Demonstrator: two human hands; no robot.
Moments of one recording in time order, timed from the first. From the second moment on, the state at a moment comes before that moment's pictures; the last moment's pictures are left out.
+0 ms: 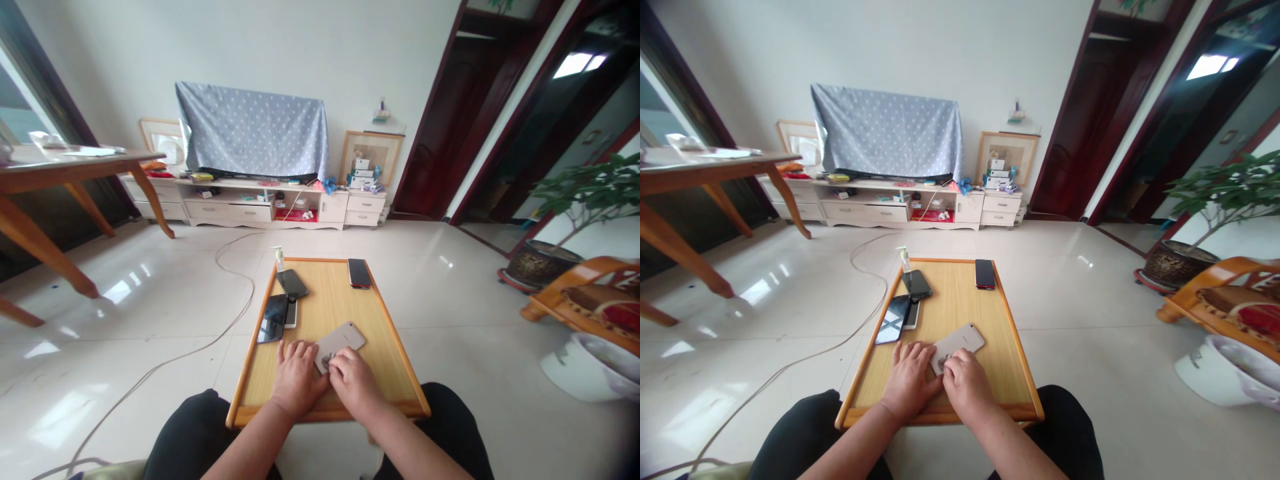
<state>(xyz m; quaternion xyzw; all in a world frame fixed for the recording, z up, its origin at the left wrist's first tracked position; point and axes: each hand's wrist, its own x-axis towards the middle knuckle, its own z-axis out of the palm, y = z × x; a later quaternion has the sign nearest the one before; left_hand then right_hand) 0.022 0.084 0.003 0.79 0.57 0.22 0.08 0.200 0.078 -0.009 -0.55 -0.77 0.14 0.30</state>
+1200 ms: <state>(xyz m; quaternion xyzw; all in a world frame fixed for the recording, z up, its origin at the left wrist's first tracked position) 0.018 0.089 -0.009 0.76 0.60 0.24 0.10 0.199 0.148 -0.004 -0.64 -0.72 0.13 0.24</state>
